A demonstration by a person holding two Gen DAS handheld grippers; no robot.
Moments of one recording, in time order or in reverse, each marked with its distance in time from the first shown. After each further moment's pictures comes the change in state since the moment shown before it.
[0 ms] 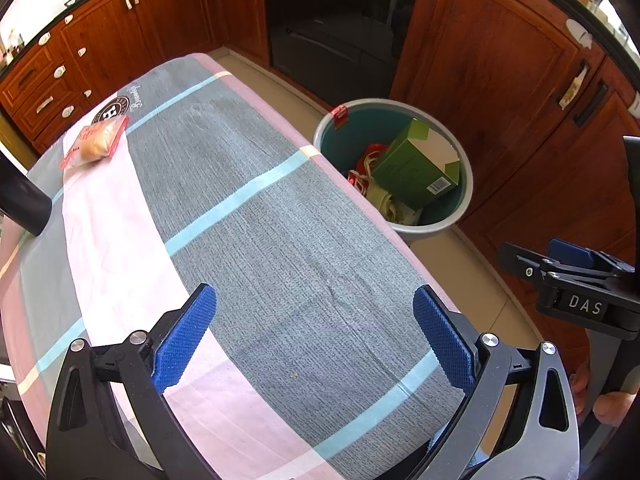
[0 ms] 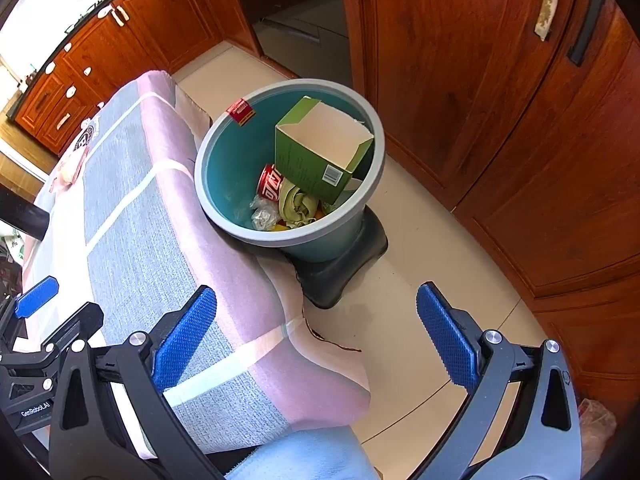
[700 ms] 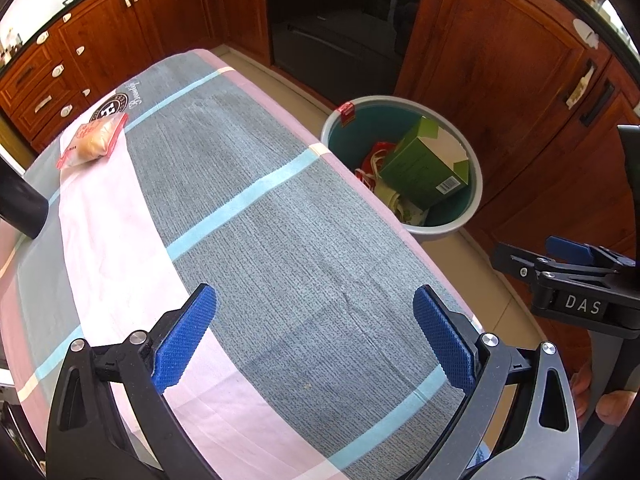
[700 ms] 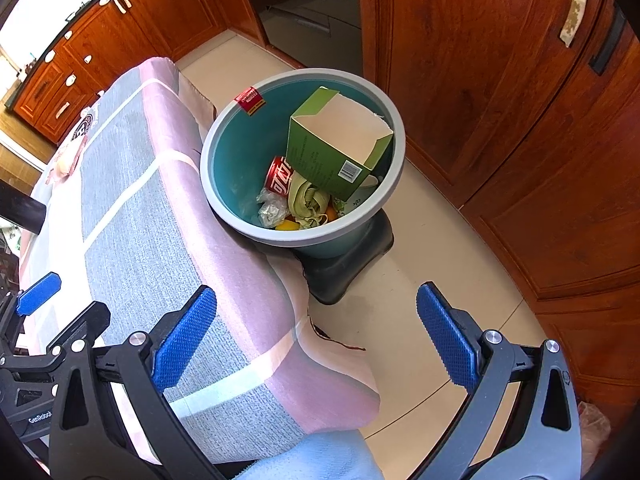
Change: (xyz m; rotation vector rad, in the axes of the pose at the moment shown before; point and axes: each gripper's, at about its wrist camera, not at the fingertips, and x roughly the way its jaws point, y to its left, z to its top) left arm 0.011 0.007 0.005 -0.001 0.001 0.006; right arm 0.015 0.017 0.007 -0.020 0.035 -0.004
